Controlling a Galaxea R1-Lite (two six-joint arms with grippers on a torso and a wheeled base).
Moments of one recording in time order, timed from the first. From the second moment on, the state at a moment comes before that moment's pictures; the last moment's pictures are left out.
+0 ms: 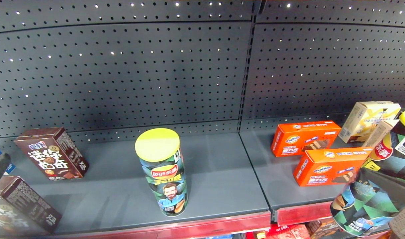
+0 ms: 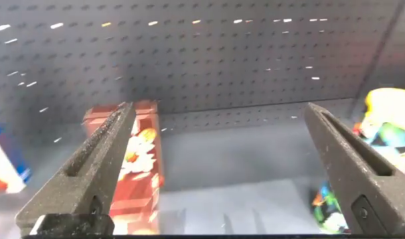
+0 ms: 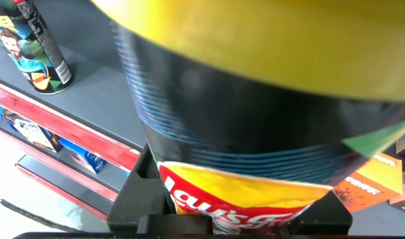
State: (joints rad) left arm -0.05 0.65 -0.27 -0.59 0.00 -0.05; right arm 0.52 0.89 -0.47 -0.33 0.00 -0.16
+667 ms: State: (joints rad) left arm -0.04 0.37 -0.20 -0.28 0.08 -0.04; right arm 0.51 0.88 -0.49 -0.33 0.00 -0.16
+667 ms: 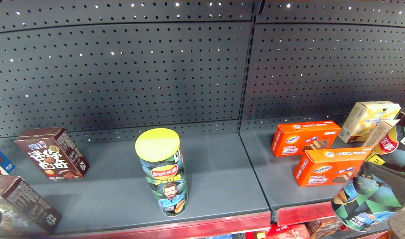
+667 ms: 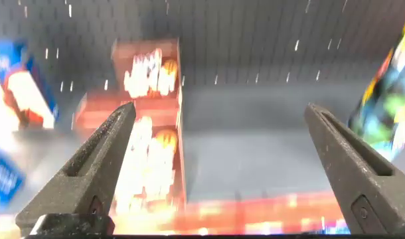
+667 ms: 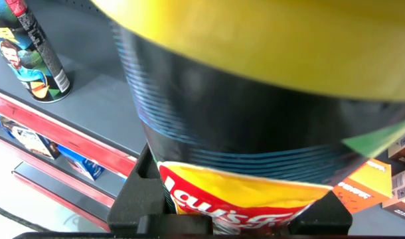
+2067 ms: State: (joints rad) left arm -0.02 0.07 0.00 0.00 0.02 0.06; right arm 0.44 0.85 -0.58 -0.33 0.00 -0.15
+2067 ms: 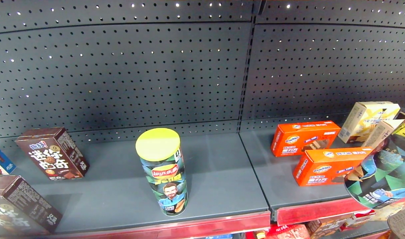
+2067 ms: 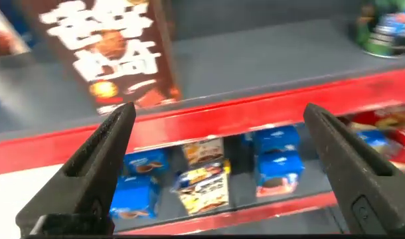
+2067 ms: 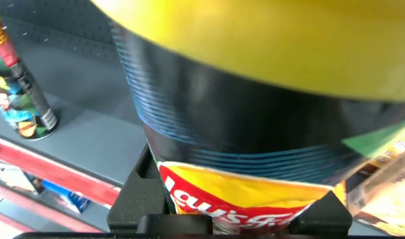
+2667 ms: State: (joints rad) left arm 0.00 0.00 0.00 0.00 0.03 0.02; right arm 0.42 0.75 -0.58 -0.31 -0.01 -0.15
